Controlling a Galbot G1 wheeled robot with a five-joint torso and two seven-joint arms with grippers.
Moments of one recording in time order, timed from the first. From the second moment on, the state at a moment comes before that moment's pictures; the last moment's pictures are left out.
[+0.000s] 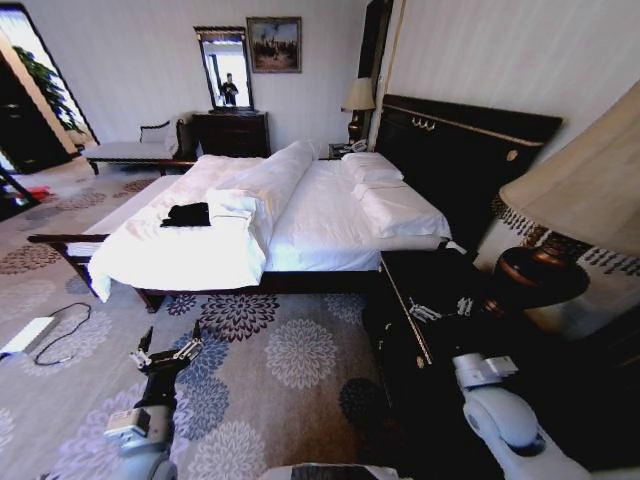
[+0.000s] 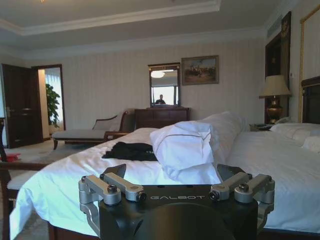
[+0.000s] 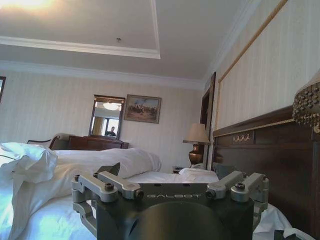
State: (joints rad) left arm 1.85 -1.52 -0.74 -2.33 -0.16 -0.03 -0.09; right arm -1.61 1.00 0.67 2.09 0.41 0.25 0.10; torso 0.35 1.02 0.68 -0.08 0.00
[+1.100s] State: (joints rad) left arm 1.78 -1.47 -0.75 -2.28 -0.24 -0.04 -0.09; right arm -1.58 1.08 0.65 2.02 0.40 0.28 0.08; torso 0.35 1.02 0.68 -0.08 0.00
